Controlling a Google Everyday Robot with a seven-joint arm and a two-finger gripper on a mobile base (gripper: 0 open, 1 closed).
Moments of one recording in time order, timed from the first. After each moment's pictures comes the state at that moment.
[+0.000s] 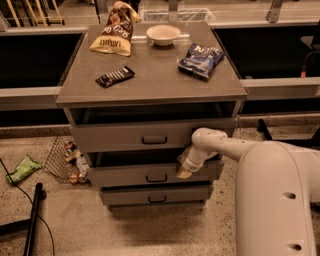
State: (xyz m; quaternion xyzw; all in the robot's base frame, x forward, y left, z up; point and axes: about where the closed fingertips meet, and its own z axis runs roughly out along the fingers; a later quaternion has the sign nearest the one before) arm 0.652 -0.093 0.404 -0.69 0.69 0.12 0.16
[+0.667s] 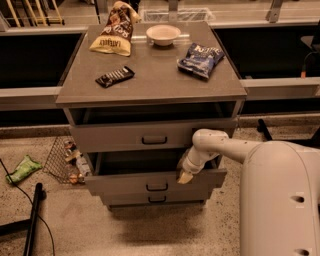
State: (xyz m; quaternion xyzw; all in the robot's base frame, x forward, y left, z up) arm 0.640 -0.093 0.411 -0.70 0.69 0.12 0.16
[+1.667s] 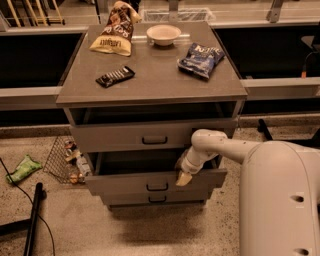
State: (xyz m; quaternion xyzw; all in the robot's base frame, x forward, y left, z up) arm 0.640 -0.093 0.410 -0.70 0.69 0.12 0.16
